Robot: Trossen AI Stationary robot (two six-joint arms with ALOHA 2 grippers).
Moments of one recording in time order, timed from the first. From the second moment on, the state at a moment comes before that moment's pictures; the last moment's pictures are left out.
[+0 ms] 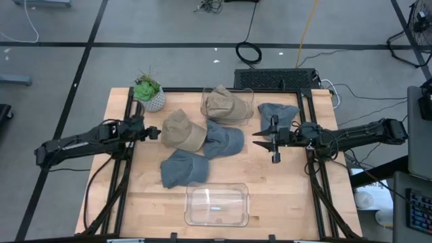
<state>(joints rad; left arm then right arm) 0.33 0.36 0.27 -0.72 -0.22 -1.07 0.03 0.82 0.32 0.55 0.02 -0.09</state>
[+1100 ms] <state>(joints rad) 0.44 0.92 0.27 -0.08 0.15 -0.76 0.03 0.82 0.33 0.55 0.02 -0.09</state>
